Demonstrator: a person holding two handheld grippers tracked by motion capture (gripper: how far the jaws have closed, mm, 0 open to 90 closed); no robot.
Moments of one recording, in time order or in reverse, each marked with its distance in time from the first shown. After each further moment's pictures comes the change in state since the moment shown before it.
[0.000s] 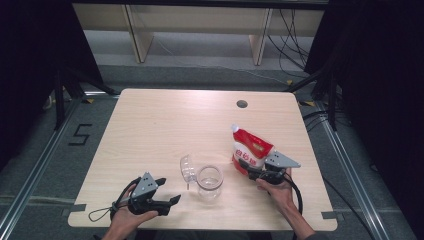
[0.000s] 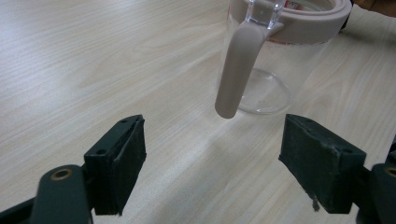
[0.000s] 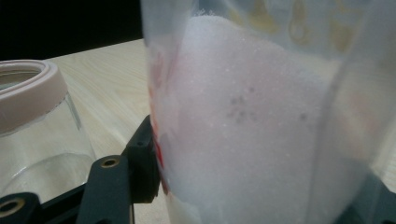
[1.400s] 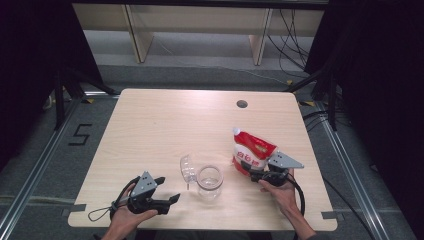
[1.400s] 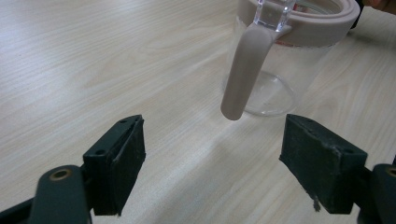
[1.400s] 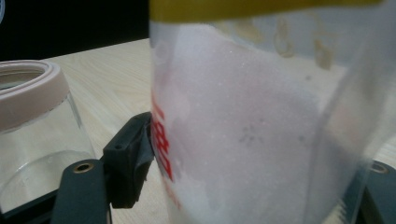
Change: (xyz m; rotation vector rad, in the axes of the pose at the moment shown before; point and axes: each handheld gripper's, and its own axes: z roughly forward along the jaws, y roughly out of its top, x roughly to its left) left arm 0.003 0.000 0.000 -0.006 0.004 -0.005; right arm -0.001 0.001 -0.009 0.010 0.014 0.022
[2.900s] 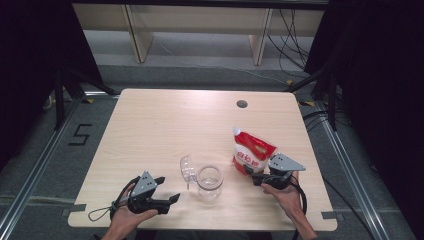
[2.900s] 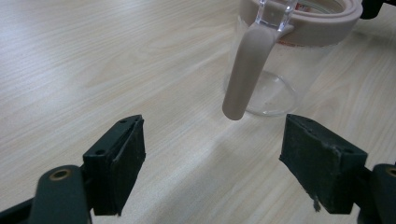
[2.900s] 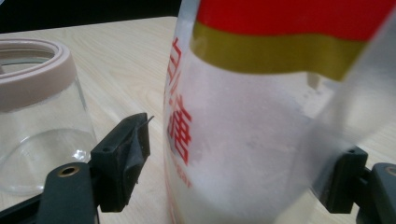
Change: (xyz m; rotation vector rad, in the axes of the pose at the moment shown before) left arm 0.000 0.000 0.000 -0.002 0.004 -0.002; right arm 0.009 0.011 -0.013 0.049 -0.041 -0.111
